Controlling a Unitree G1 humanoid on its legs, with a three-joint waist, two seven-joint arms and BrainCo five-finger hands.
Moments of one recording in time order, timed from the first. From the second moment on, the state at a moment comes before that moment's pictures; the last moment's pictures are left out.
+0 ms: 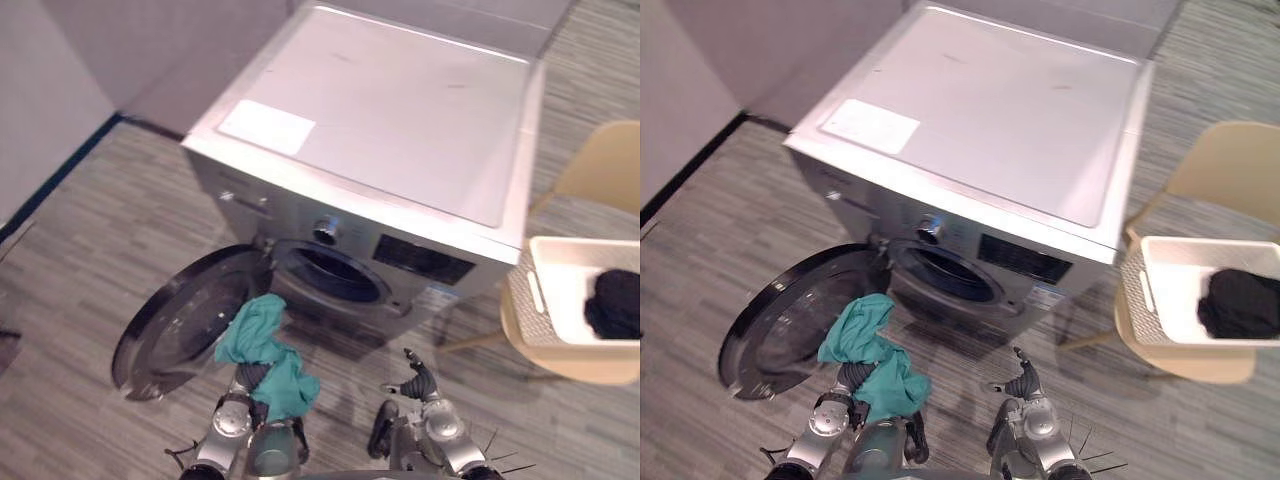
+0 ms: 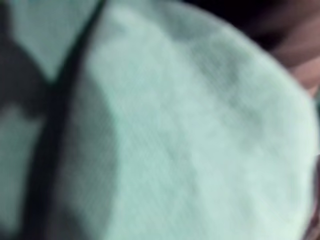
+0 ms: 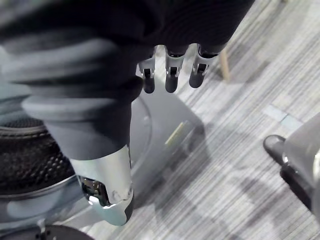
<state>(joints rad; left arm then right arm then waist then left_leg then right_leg) 0.01 0.17 -0.13 0.71 0.17 -0.20 0.18 0.01 -0.07 0.10 0.80 -0.25 -0.14 -0.17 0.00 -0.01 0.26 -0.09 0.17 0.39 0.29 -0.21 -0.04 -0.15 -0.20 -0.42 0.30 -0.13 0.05</state>
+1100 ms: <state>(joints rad) -0.69 0.23 0.23 0.37 -0.41 -0.23 0.37 -0.17 -0.09 0.03 0.25 -0.17 -0.15 -0.32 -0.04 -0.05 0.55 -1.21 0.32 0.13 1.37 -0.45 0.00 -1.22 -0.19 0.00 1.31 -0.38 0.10</state>
